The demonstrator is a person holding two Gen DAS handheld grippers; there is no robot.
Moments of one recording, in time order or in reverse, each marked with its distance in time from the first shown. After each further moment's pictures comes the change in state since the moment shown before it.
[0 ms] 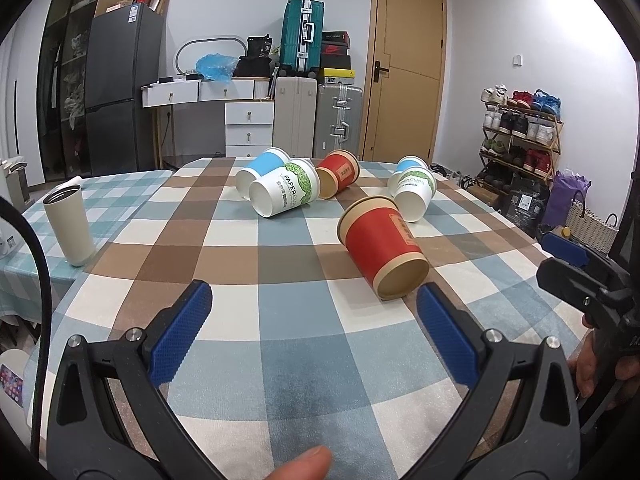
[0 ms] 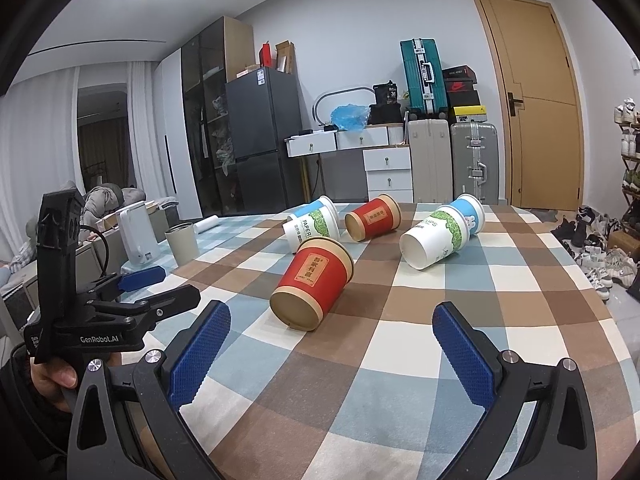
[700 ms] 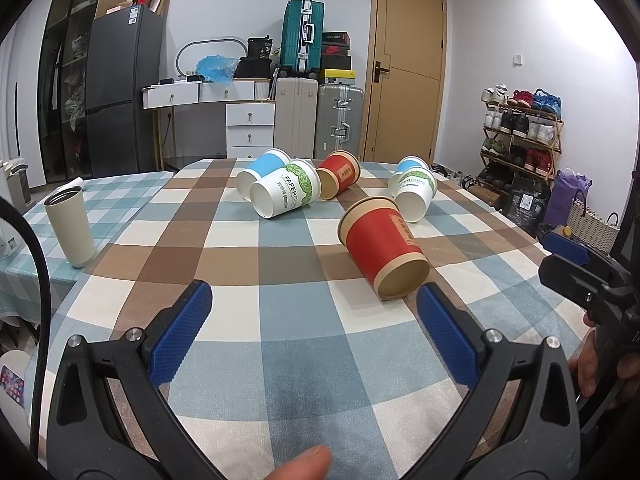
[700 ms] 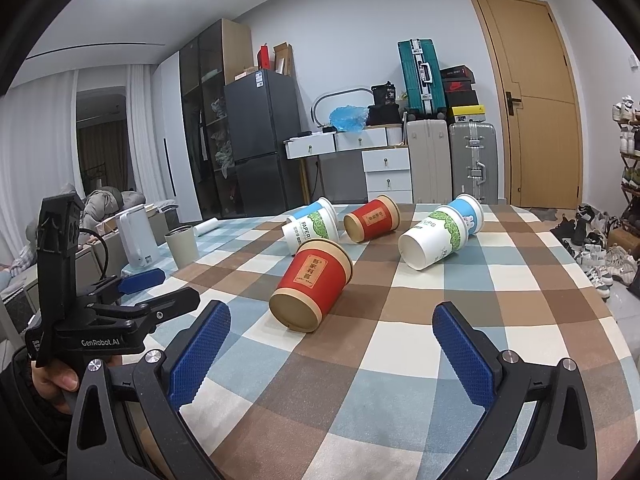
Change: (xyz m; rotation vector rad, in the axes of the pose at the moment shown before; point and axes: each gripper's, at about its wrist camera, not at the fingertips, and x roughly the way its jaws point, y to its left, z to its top) left arm 0.000 0.001 0.000 -0.001 -0.003 0.000; right arm 0.000 0.000 0.000 0.011 -0.004 -0.001
